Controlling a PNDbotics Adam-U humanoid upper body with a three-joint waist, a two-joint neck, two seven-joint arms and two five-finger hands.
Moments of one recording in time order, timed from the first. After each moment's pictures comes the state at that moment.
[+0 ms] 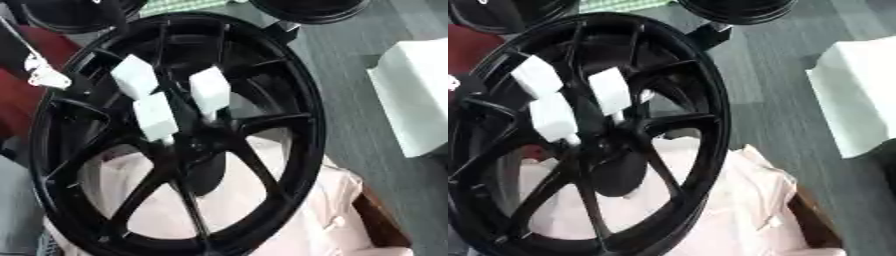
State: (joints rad) left arm -0.92 1.00 -0.33 -1.72 -0.04 -0.07 -0.80; right arm -0.78 -1.03 0.04 -1.54 0.11 -0.04 0.43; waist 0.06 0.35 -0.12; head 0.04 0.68
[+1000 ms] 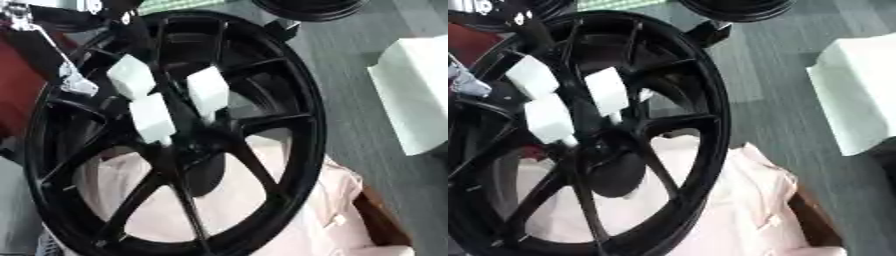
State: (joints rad) left arm -0.95 0.93 -0.37 -1.64 -0.03 -0.09 -0.90; right arm -0.79 -1.02 0.05 -1.53 0.11 -0.05 0.42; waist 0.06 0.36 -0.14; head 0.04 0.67
